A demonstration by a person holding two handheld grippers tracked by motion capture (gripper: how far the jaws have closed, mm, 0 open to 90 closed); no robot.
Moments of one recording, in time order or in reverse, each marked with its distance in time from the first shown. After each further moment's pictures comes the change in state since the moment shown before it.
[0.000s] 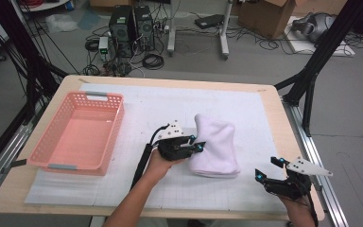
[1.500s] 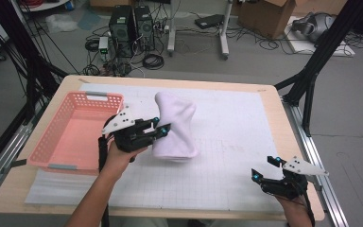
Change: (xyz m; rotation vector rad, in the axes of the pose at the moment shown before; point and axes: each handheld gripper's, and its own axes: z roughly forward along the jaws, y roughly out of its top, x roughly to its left) left arm 0.019 0.040 -0.119 -0.210 0.089 0.073; right arm 0.009 0.005 0.004 -0.007 0.015 -0.015
